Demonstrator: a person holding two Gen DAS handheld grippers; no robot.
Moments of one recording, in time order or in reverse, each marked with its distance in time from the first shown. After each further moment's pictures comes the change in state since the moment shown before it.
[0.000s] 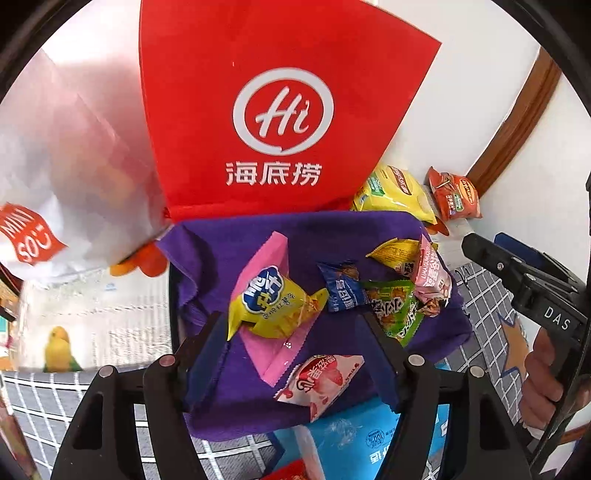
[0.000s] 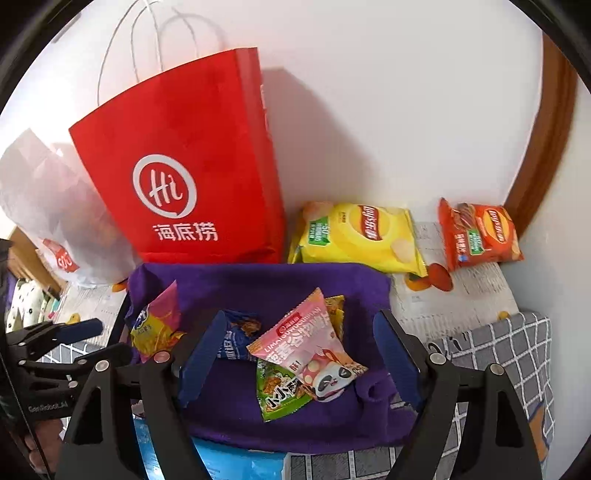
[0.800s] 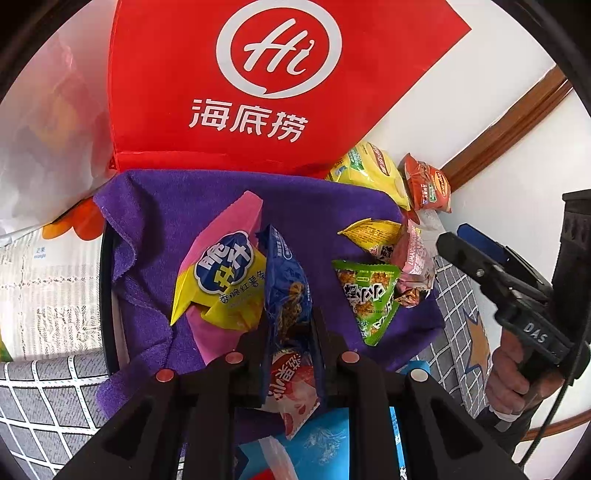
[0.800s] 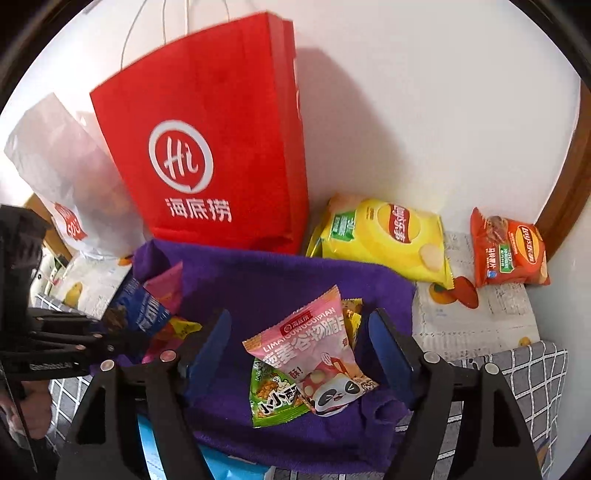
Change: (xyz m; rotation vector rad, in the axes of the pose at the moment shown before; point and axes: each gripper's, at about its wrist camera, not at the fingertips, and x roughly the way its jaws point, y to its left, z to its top) left arm 0.057 0.014 -0.009 -0.086 0.109 -0.231; right arm 0.025 -0.004 -0.009 -0.115 -0.001 0.100
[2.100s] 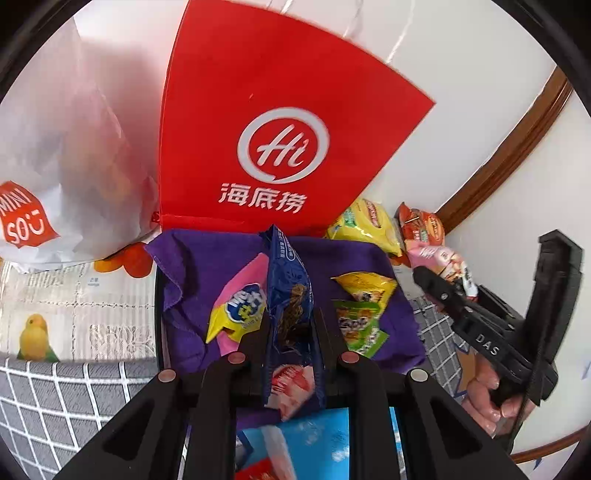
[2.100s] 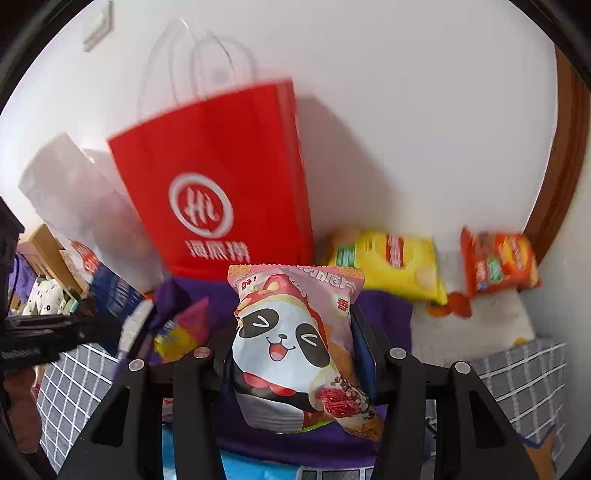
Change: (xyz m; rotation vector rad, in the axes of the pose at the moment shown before) left arm -0.075 -0.007 0.005 -0.027 -0.155 0.065; right arm -0.023 0.004 0.011 0.073 -0.075 0.015
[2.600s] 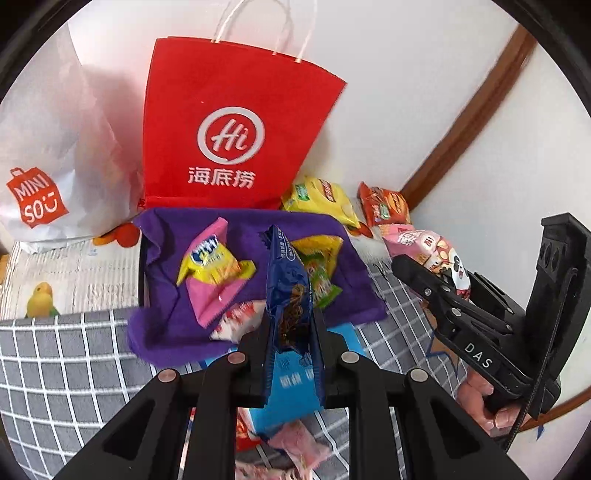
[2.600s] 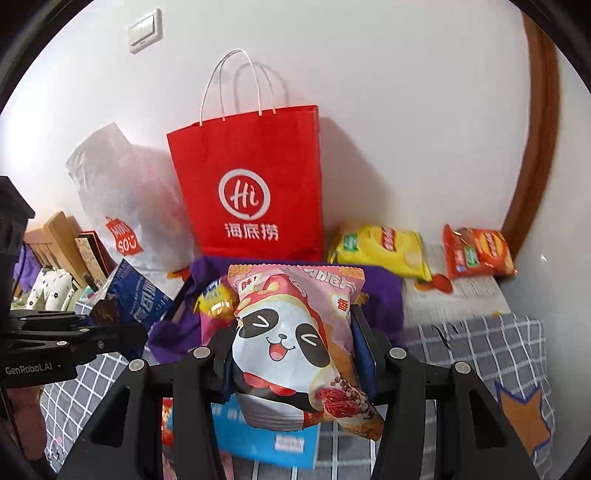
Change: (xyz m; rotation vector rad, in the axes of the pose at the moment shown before) left arm -0.058 -0.049 -0.048 0.063 -0.012 -0.032; right arm -0.093 0.036 -0.041 -0.043 -0.073 -0.022
